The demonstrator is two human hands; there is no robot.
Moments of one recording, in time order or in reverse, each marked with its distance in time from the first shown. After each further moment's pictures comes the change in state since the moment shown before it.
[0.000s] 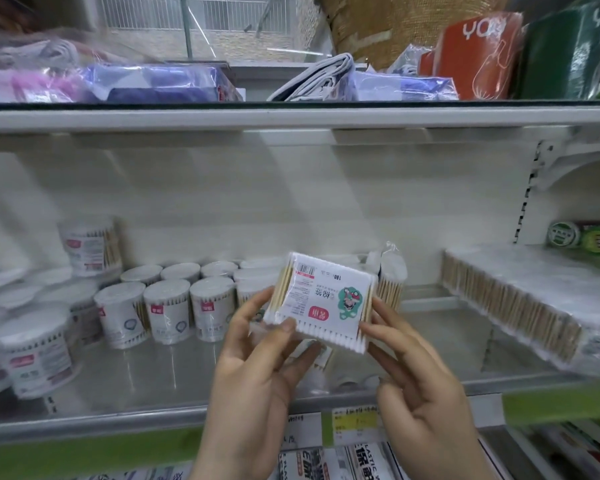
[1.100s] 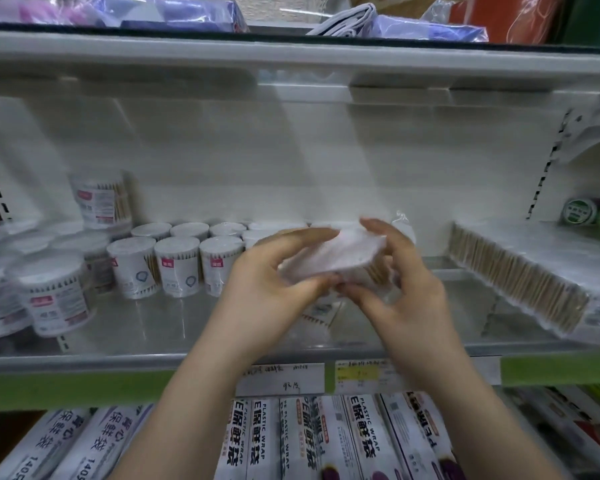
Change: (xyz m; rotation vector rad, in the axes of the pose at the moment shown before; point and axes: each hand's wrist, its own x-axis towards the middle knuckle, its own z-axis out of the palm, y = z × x) left_hand 0.017 0.030 0.004 1.035 -0.279 0.389; right_hand 0.050 -0.027 0.003 -0.250 -0.144 0.125
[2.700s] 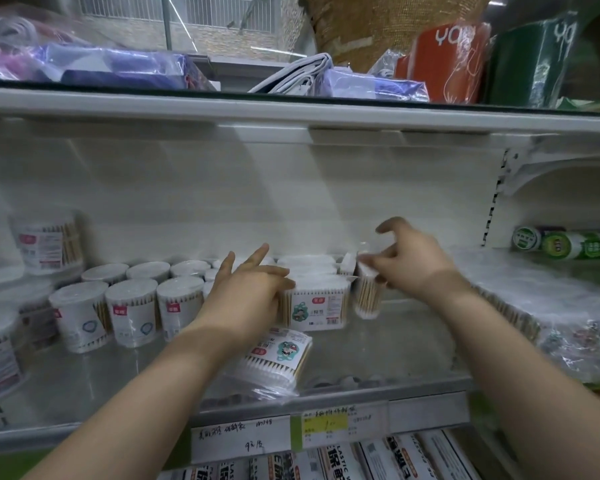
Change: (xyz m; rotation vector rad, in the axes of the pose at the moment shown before) left_hand 0.071 -0.042 0.019 0.861 -0.312 0.060; right_hand 0.100 0.041 -0.062 -0.473 -0.073 0.334
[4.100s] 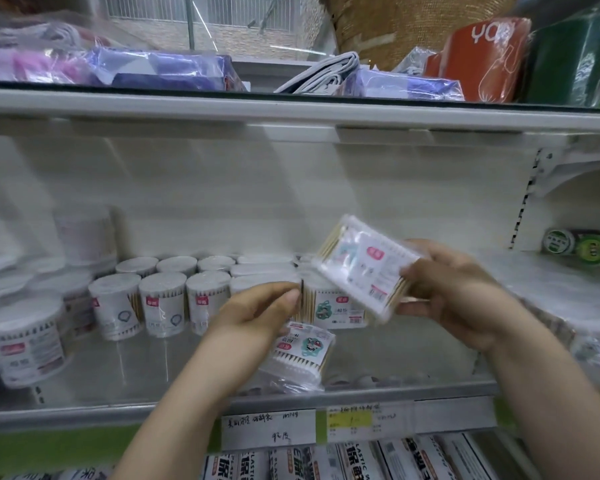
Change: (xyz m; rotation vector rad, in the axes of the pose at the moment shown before) left_hand -0.067 0.008 -0.013 -1.088 0.116 -0.329; right_hand -0.048 -0.008 -0.005 0.978 -0.283 0.123
